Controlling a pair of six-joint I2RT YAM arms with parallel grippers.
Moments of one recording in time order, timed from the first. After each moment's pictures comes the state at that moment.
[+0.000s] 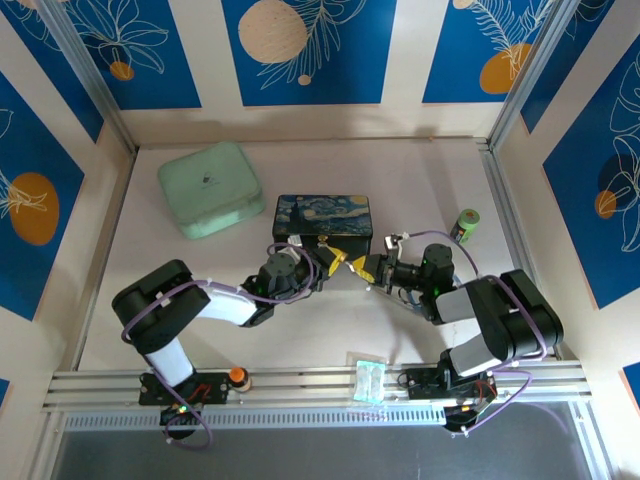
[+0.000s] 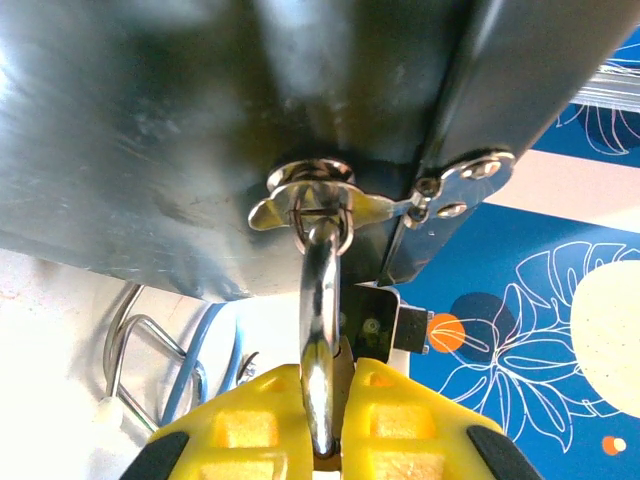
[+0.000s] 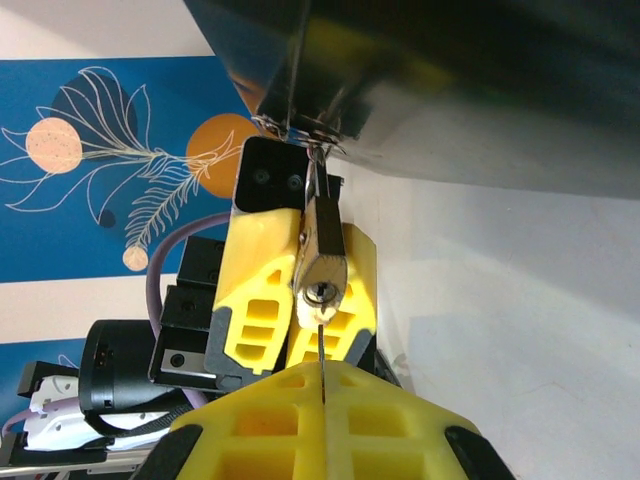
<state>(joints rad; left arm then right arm) -0.90 1.69 0.56 0.96 0.03 -1.71 0.25 1.49 0.22 1.11 -0.99 1.42</state>
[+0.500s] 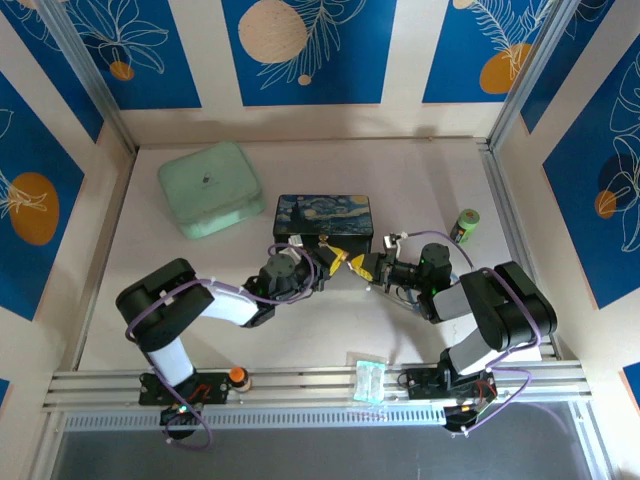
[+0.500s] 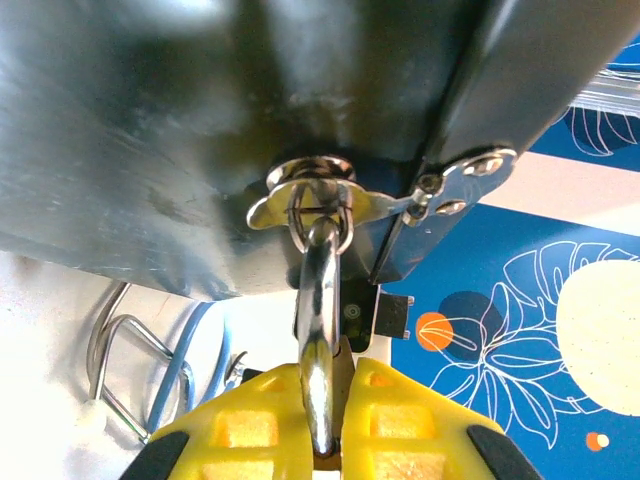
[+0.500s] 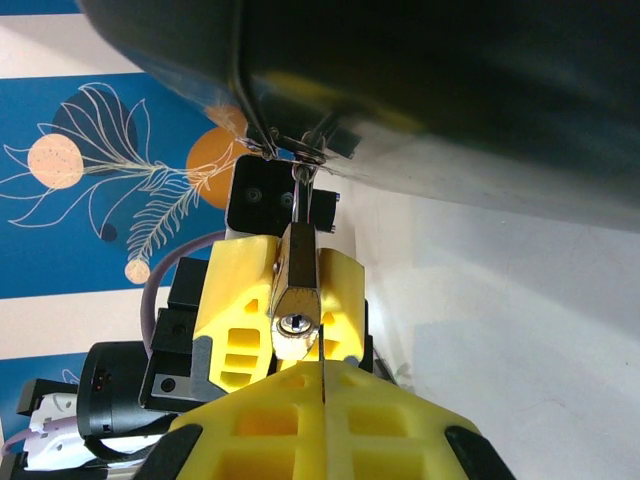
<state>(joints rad) -0.91 1.71 0.56 1.00 0.02 -1.72 0.26 1.55 0.23 1.17 -0.96 1.46</state>
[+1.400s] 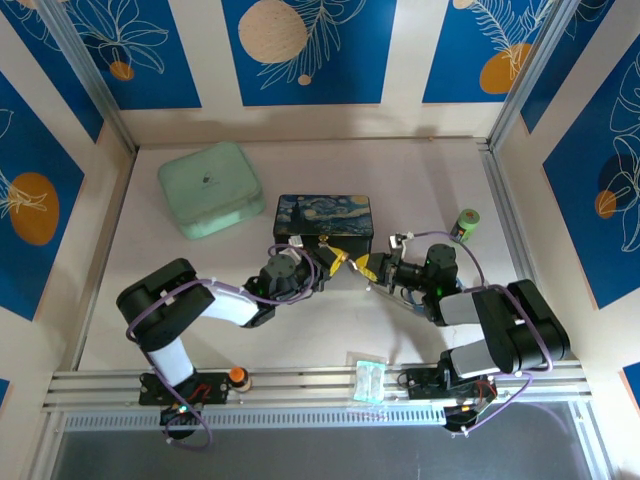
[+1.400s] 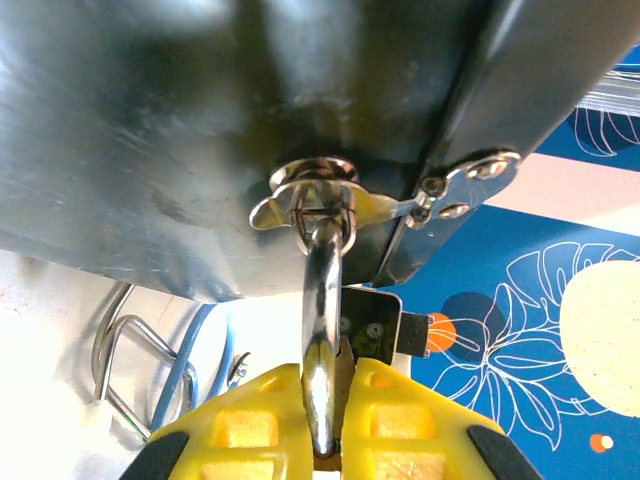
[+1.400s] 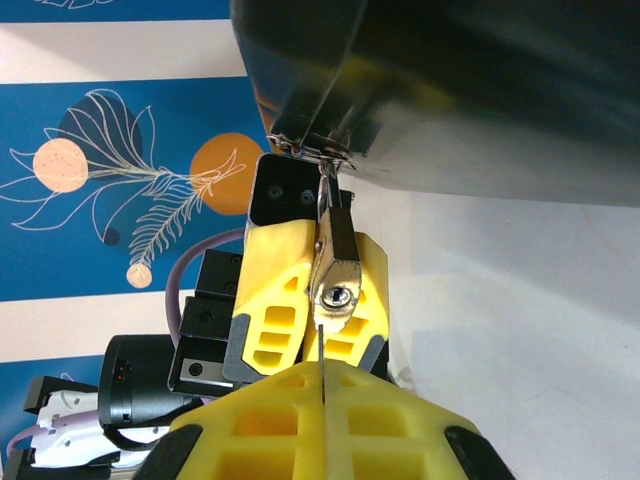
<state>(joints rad) -0.91 1.71 0.56 1.00 0.02 -1.72 0.24 1.41 0.21 1.04 -0.96 1.42</state>
